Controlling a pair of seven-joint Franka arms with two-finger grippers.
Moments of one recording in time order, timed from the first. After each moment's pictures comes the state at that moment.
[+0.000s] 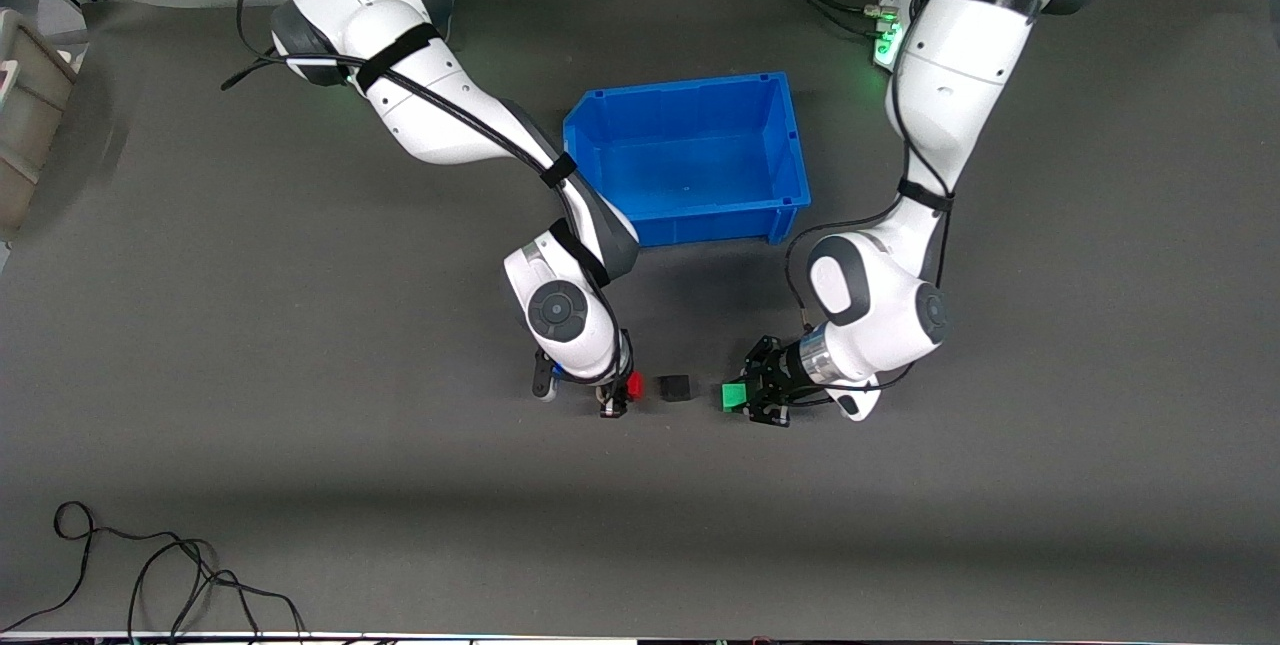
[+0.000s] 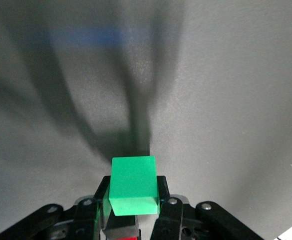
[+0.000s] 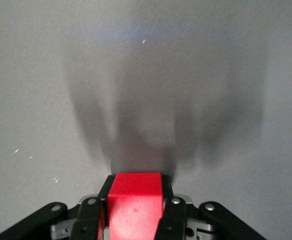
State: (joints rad) left arm -0.47 0.81 0.00 -1.59 -1.02 2.60 -1.19; right arm 0.63 1.07 -0.03 -1.10 0.14 2.30 2.20
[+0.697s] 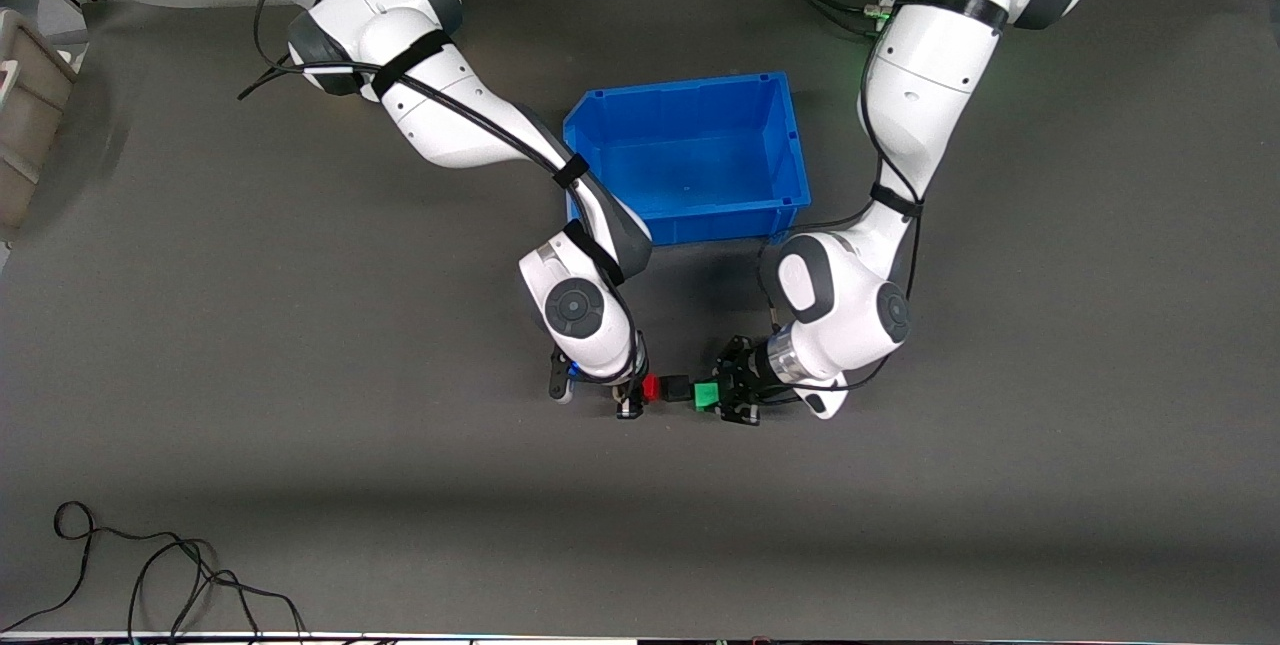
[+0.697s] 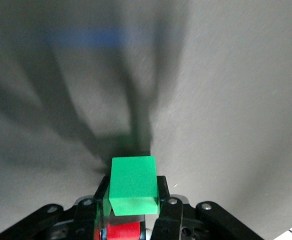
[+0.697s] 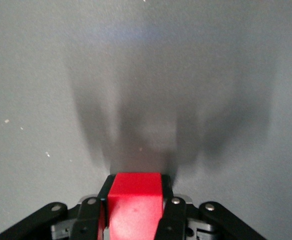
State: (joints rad) left arm -0.52 0.84 -0.01 -1.53 -1.02 2.60 -1.23; right arm 0.66 1.11 -0.04 -1.04 0.14 2.30 2.20
